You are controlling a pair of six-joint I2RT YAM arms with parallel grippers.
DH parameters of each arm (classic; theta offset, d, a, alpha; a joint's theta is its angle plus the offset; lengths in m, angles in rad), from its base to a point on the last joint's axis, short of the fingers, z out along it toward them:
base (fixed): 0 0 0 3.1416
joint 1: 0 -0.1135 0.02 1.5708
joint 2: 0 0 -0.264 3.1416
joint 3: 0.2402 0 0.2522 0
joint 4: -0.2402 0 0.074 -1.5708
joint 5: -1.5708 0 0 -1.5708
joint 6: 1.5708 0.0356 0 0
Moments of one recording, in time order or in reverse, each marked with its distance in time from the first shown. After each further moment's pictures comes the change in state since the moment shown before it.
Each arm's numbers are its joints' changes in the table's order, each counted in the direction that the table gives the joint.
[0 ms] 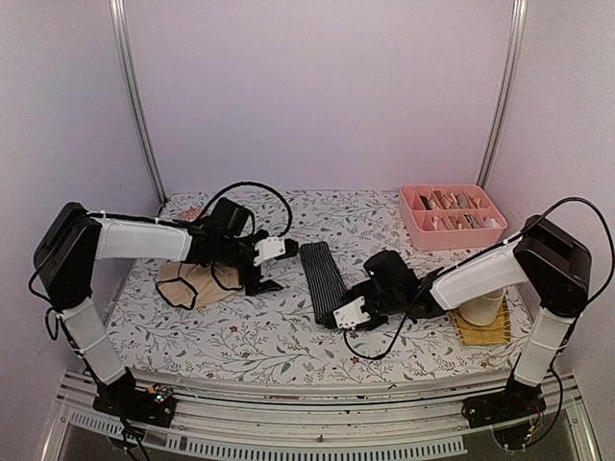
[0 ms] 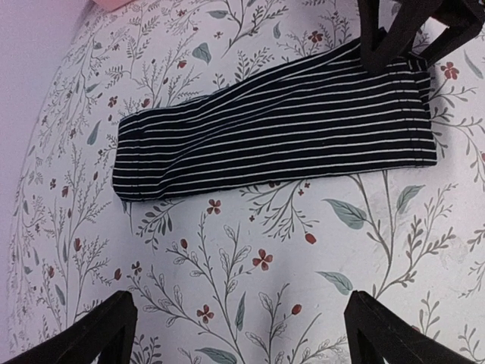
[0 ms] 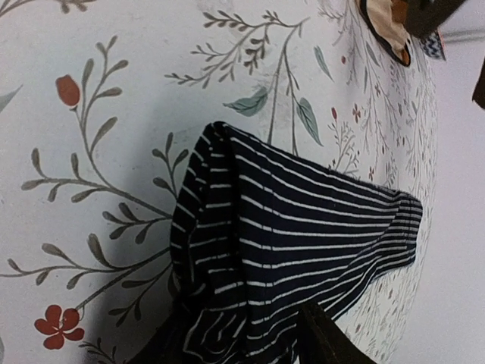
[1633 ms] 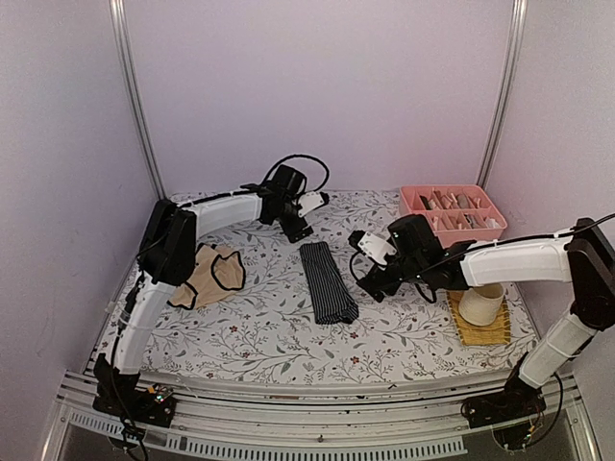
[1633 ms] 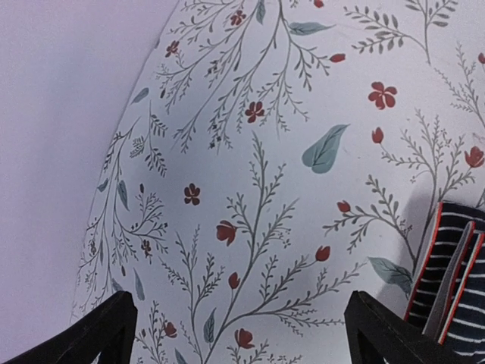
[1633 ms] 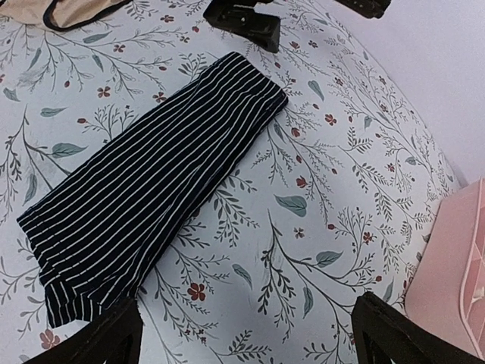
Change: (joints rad) left arm -0.013 0.779 1.112 -0.303 0.478 -0.135; right arm 0.110 -0.216 0.081 -0.230 -0.198 0.890
